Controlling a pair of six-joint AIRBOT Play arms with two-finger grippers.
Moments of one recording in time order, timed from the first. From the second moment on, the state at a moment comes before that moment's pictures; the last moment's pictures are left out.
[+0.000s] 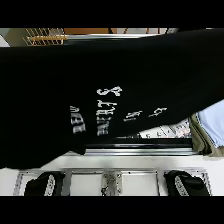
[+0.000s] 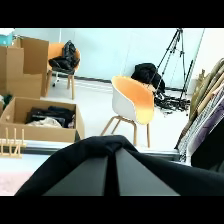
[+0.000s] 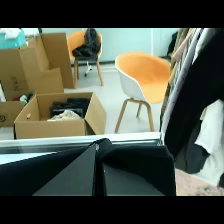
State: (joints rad) left arm 0.29 -0.47 1.68 1.07 -1.12 -1.61; right arm -0.13 -0.58 1.53 -1.34 0.88 1.56
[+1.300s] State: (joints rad) left arm 0.08 -1.85 1.76 1.02 -1.08 -1.54; right arm -0.12 -1.64 1.53 -1.25 0.82 1.54
